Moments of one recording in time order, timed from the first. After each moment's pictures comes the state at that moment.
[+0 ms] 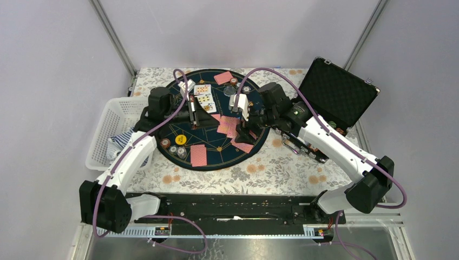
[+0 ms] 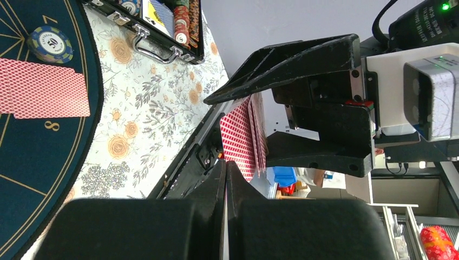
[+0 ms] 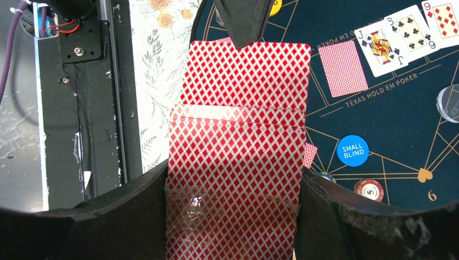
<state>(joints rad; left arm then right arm) -0.26 1.21 0.97 -0.13 1.02 -0.82 0.71 1.43 1.39 -0.68 -0.58 -0.46</state>
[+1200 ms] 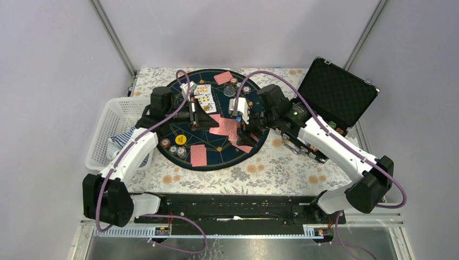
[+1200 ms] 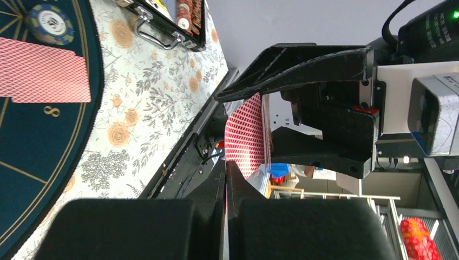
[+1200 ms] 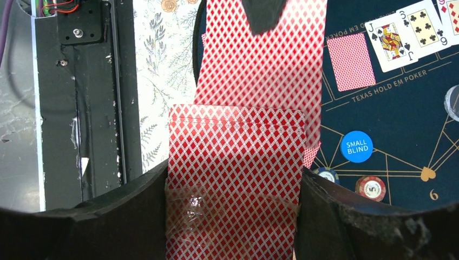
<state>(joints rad) -0.25 1.26 0.98 -0.17 1.07 -0.79 0.72 1.43 1.38 -0.72 -0.59 -0.51</state>
